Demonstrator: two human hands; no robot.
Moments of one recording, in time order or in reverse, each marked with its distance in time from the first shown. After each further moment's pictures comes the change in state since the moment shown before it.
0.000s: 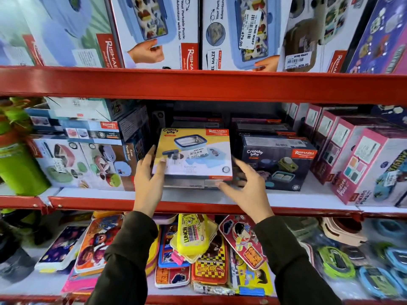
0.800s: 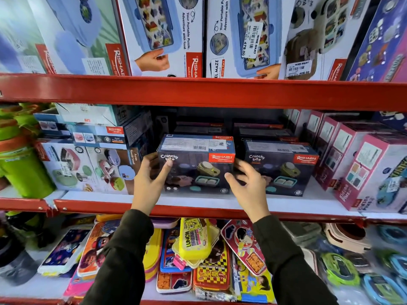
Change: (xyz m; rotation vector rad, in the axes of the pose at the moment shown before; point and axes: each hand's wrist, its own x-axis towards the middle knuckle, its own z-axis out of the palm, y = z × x) left_hand 0.013 -0.013 -0.009 -0.002 -0.045 0.060; right_hand 0.012 -0.004 0.009 0.113 0.107 0.086
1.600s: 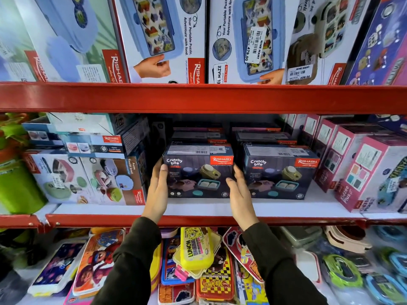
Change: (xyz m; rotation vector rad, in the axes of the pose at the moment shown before) left_hand 0.010 -0.002 0.018 -0.158 -0.095 -0.161; right_hand 0.005 0.016 0.037 0.175 -0.053 0.139
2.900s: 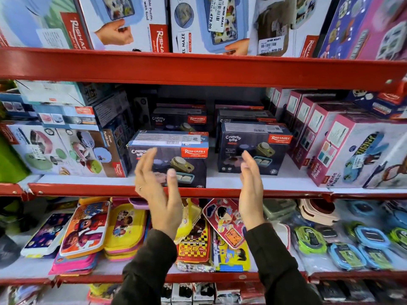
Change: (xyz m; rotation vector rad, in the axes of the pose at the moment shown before) left_hand -0.117 0.011 0.081 0.203 0.409 0.424; right_hand -0.057 0.002 -0.079 0.187 0.160 -0.094
